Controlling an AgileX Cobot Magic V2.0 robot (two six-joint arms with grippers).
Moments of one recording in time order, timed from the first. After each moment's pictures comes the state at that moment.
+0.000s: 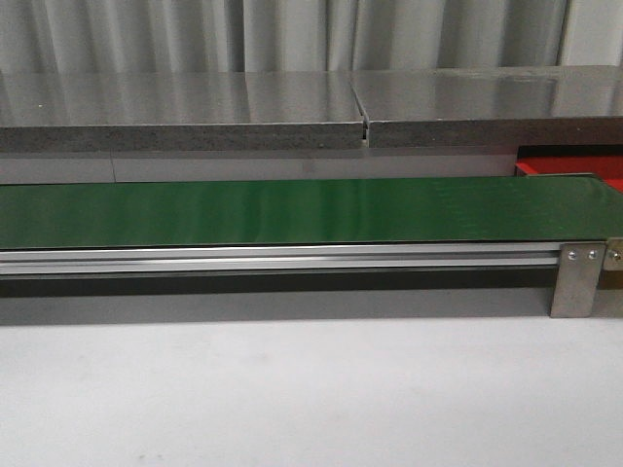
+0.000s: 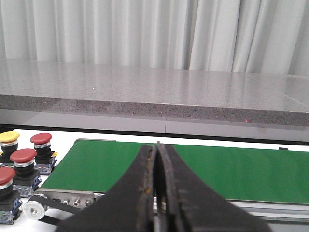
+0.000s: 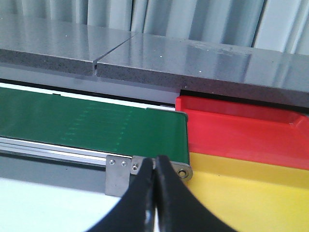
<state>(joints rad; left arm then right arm) 0.01 -0.01 0.00 0.14 0.01 -0.21 0.04 -0.01 0.03 -0.07 0.07 0.00</state>
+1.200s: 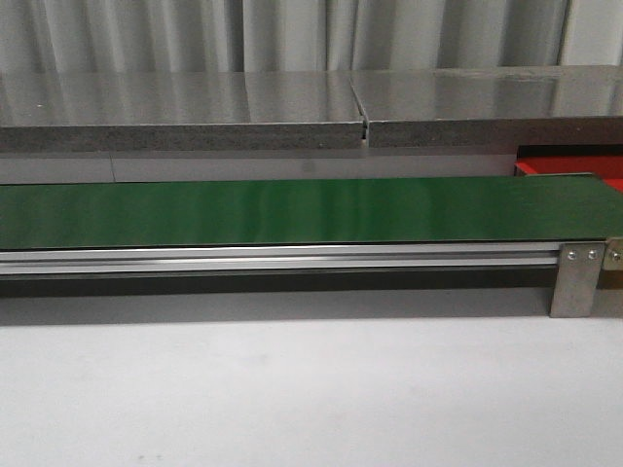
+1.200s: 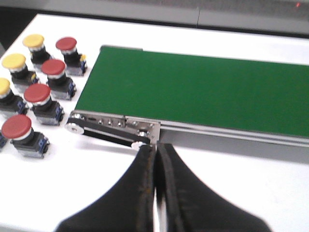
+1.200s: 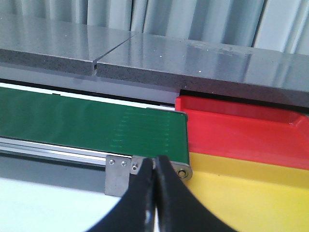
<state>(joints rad) 0.01 0.59 -0.63 0.15 0.70 -0.21 0.04 -0.01 0.03 -0.07 0.07 0.00</state>
